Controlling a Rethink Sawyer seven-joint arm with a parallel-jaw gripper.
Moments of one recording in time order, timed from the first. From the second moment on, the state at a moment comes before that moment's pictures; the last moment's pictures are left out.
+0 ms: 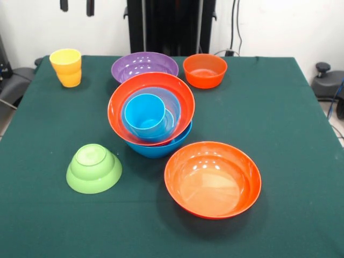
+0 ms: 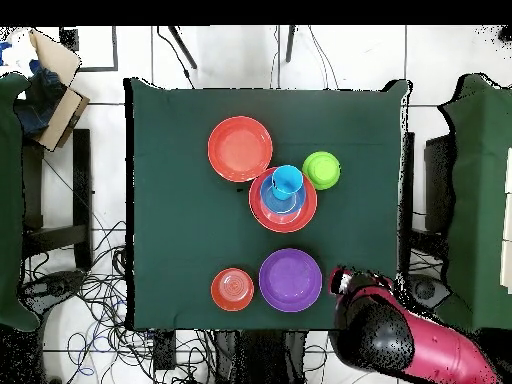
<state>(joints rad) -0.93 -1.13 0.29 2.21 -0.39 0.33 1.64</state>
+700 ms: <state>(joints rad) -1.25 -1.38 0.53 2.52 -0.30 0.29 1.64</state>
